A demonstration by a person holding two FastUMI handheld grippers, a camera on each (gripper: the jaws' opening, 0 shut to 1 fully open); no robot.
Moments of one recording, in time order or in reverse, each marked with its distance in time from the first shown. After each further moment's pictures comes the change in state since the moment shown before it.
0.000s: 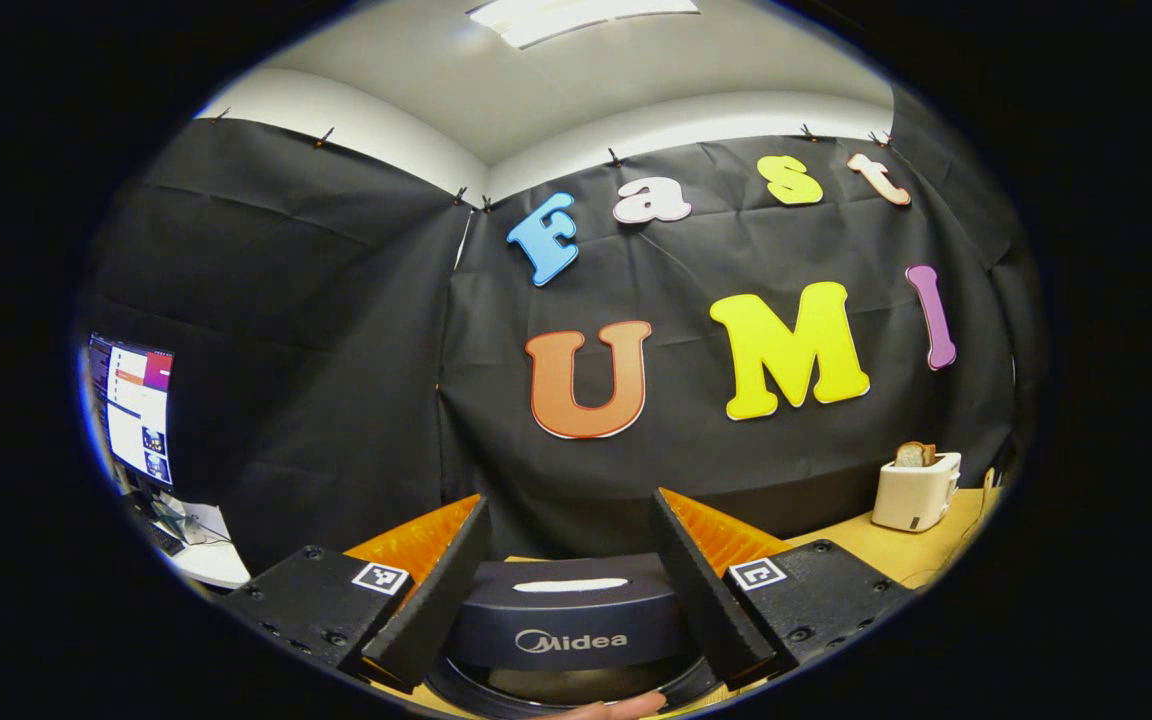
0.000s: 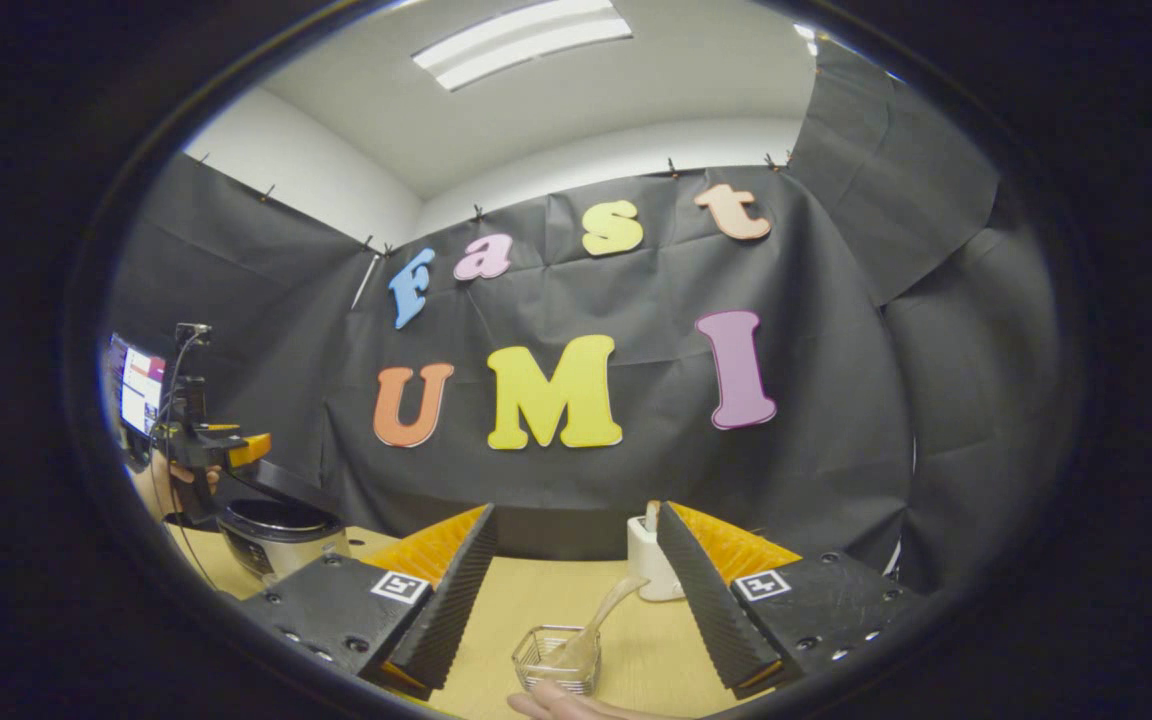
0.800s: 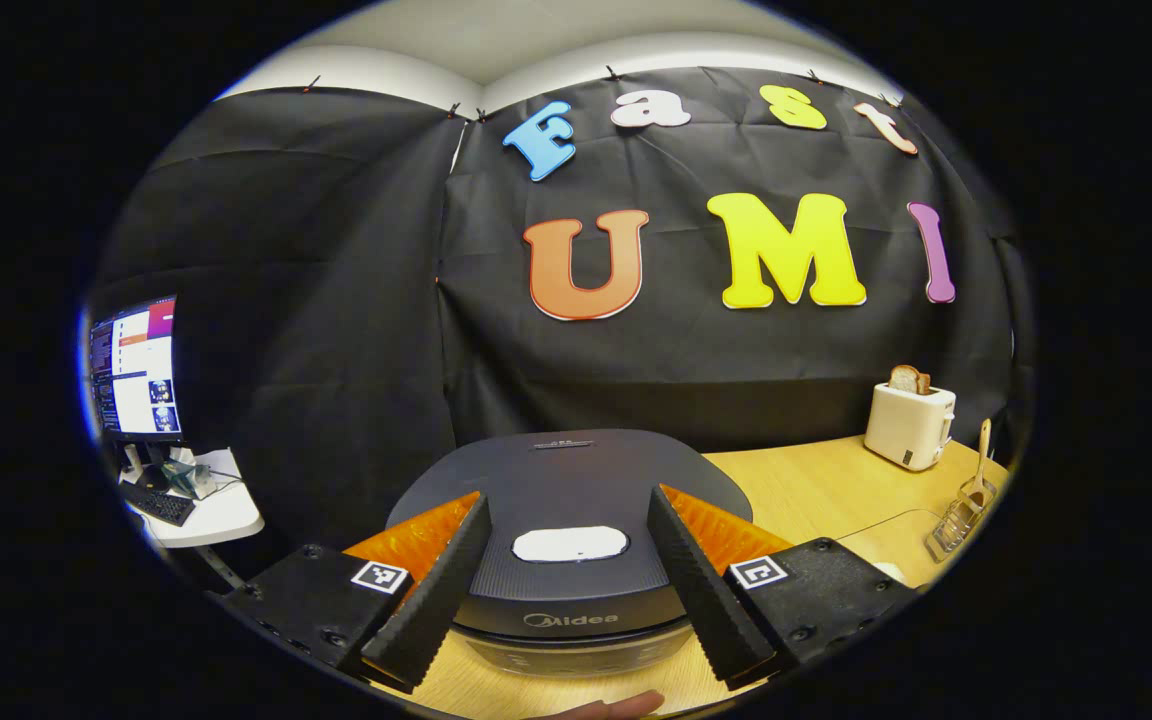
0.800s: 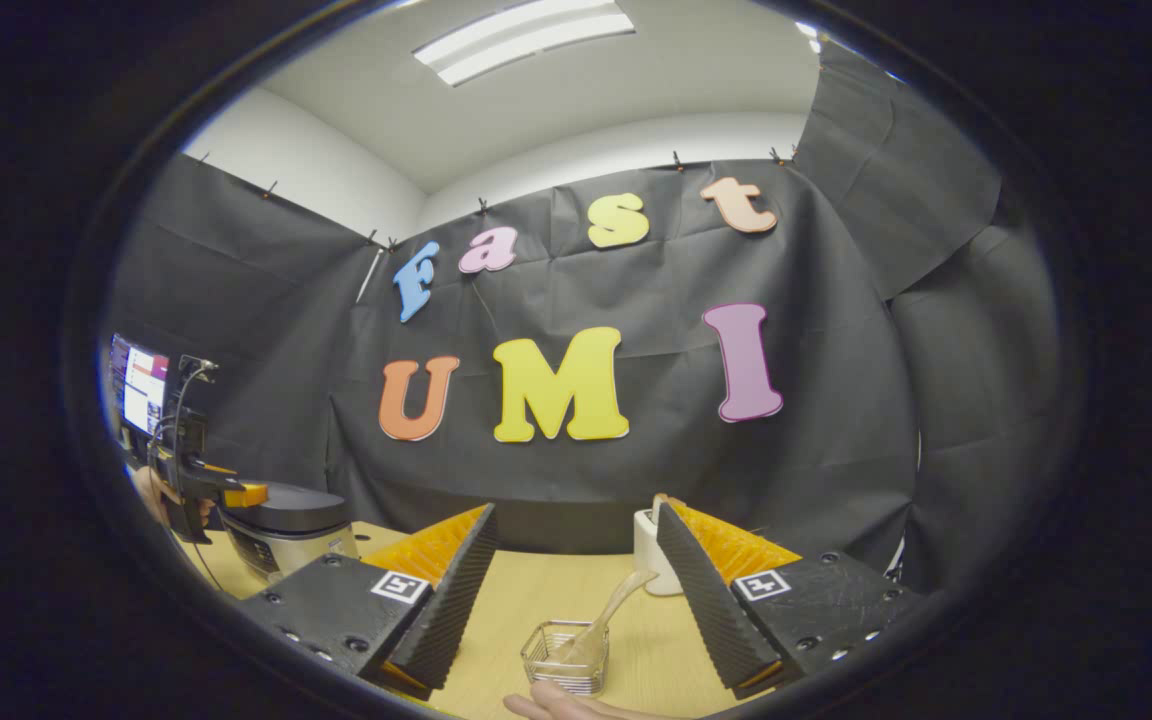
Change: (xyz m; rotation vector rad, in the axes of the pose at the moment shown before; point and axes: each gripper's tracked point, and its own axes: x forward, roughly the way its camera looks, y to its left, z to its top) left arm -0.048 -0.007 -0.078 0.007 0.346 -0.003; right arm -0.001 0.006 0.000 0.005 0.010 0.011
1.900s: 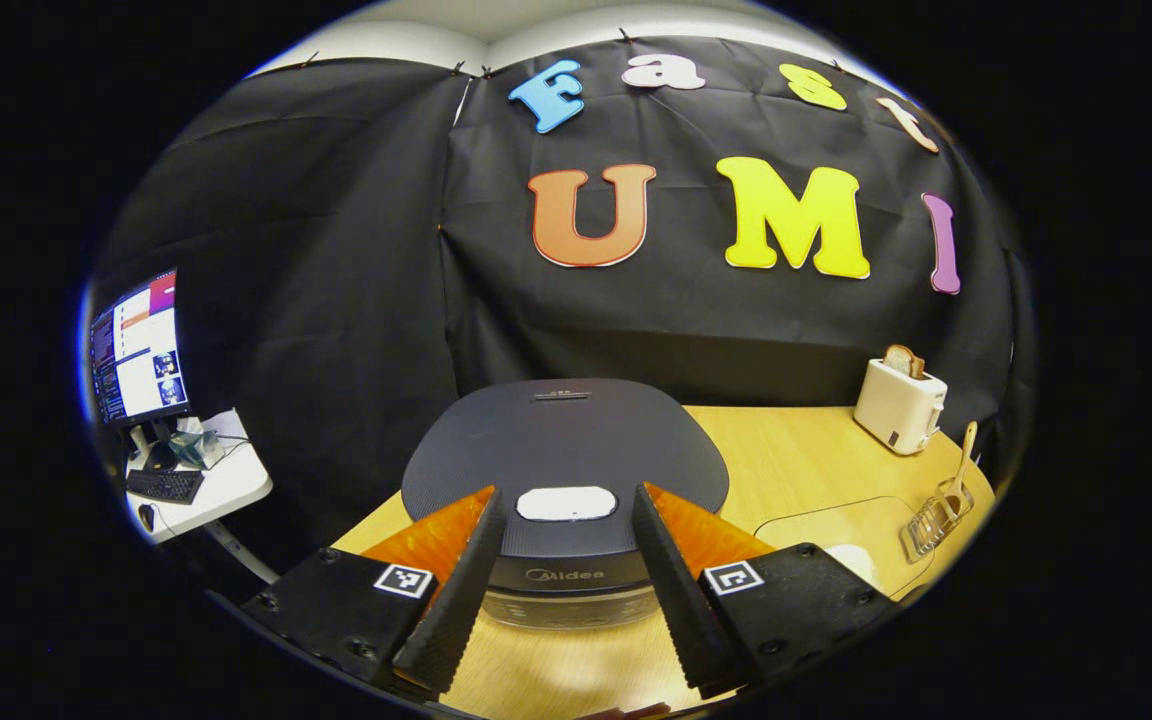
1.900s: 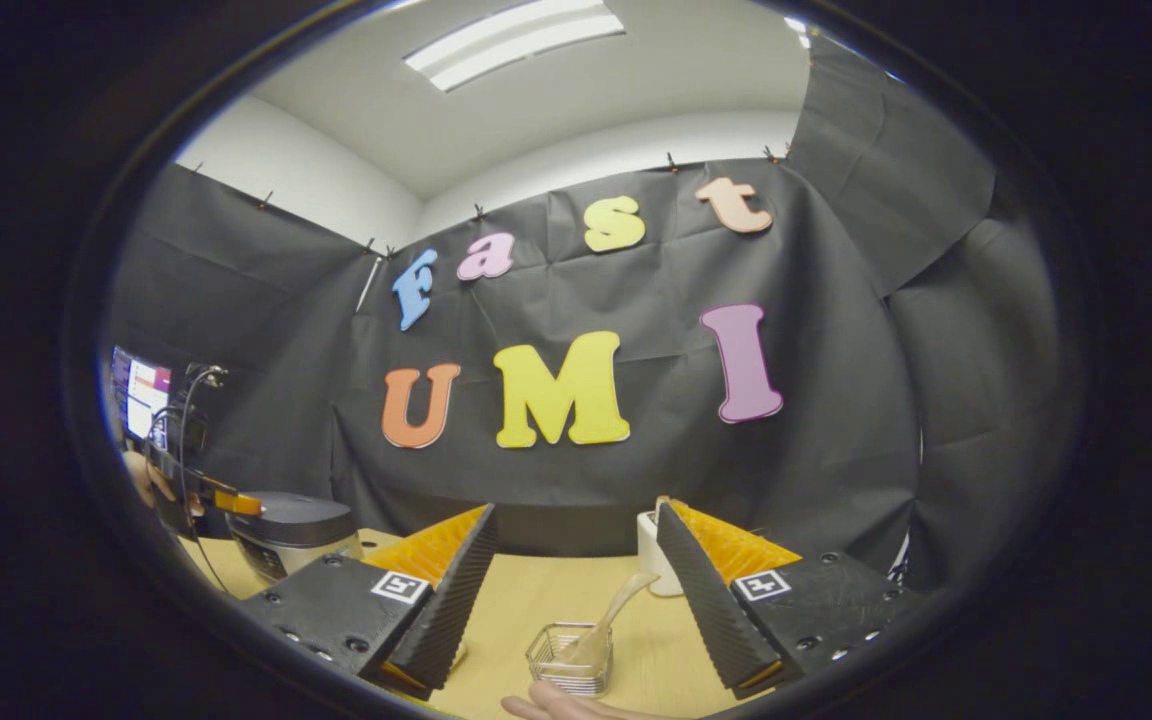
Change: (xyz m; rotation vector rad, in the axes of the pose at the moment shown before) left arm -0.029 -0.001 -0.010 -0.028 0.167 0.000; right arm -0.004 -0.002 0.007 0.026 -0.003 0.009
